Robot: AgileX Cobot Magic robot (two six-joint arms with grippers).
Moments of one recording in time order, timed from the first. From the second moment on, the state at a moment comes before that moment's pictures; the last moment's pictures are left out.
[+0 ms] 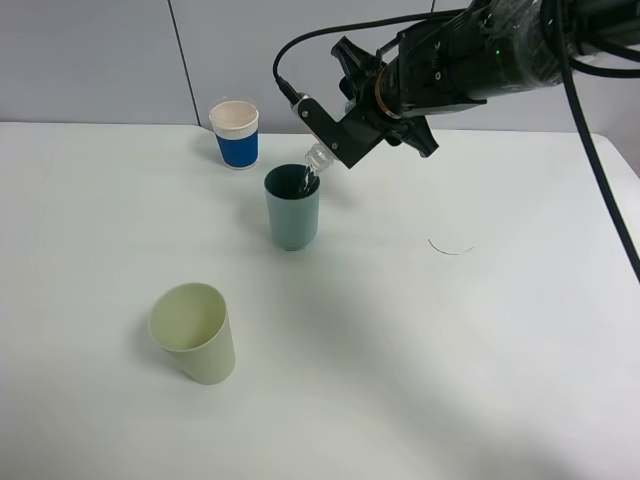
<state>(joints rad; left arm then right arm) 0.02 -0.01 -0.50 0.00 1.06 0.00 0.60 1.95 -1.30 -1.29 0.38 -0.75</state>
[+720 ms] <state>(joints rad) 0.02 -0.01 -0.50 0.00 1.06 0.00 0.60 1.95 -1.31 -1.30 0.38 -0.75</state>
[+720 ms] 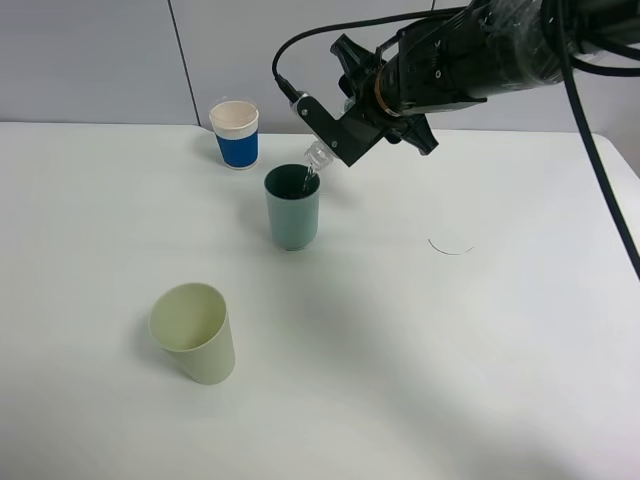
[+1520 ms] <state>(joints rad) 0.02 -0.01 -0.50 0.00 1.06 0.00 0.61 1.95 -1.31 -1.31 0.36 -0.75</state>
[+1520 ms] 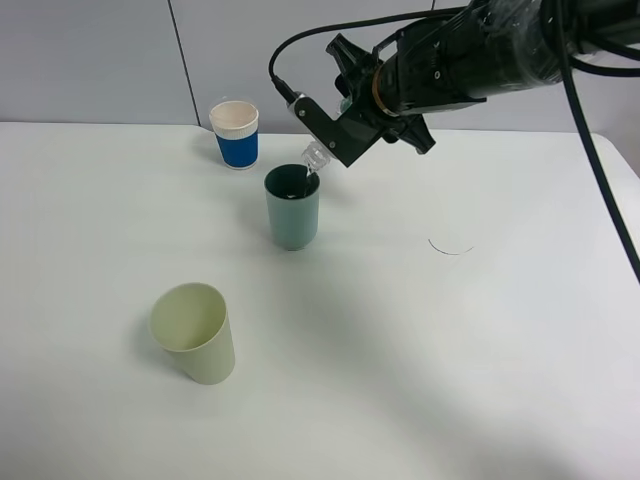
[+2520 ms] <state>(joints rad) 0.02 -0.01 -0.50 0.00 1.05 0.00 0.63 1.95 -1.39 -1.40 0.40 -0.86</state>
